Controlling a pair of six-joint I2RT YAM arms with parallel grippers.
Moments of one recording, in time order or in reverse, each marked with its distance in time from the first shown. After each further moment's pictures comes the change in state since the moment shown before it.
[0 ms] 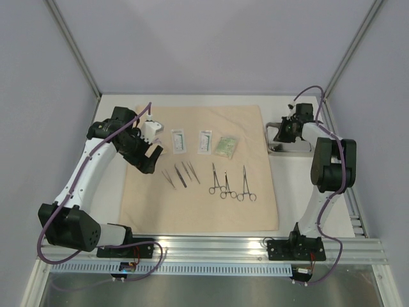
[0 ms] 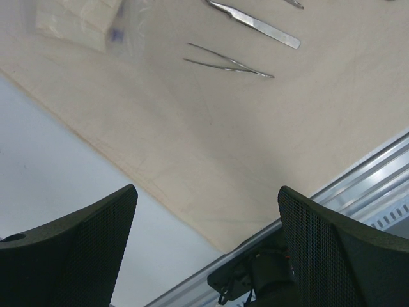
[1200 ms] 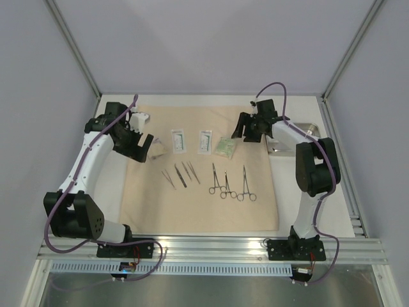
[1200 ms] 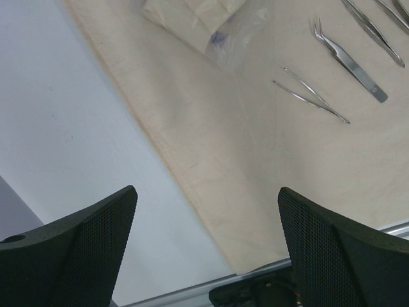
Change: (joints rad) left arm 0.117 0.085 0.002 0.138 -0.138 -0.114; right arm 0.326 -0.010 0.066 -0.014 -0.031 0.214
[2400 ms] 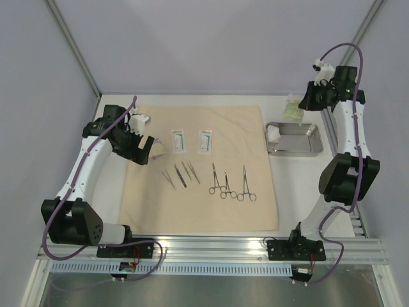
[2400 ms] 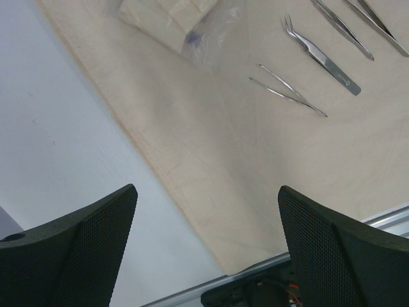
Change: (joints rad) left arm 0.000 -0.055 -0.039 0.003 0.064 0.005; right arm -0.436 -0.122 0.436 -0.422 -0.151 -0.573
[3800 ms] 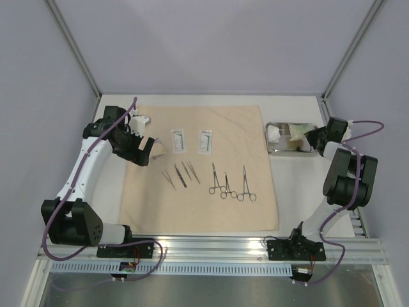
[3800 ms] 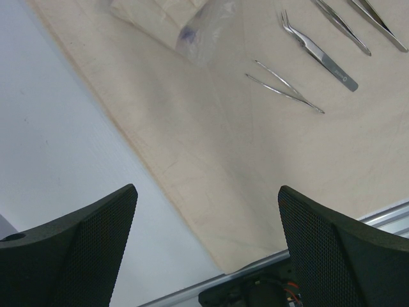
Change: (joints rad) left arm 0.000 -0.005 -0.015 -0.001 0.011 0.000; right arm -0.144 -0.024 -0.812 0.882 0.370 1.107
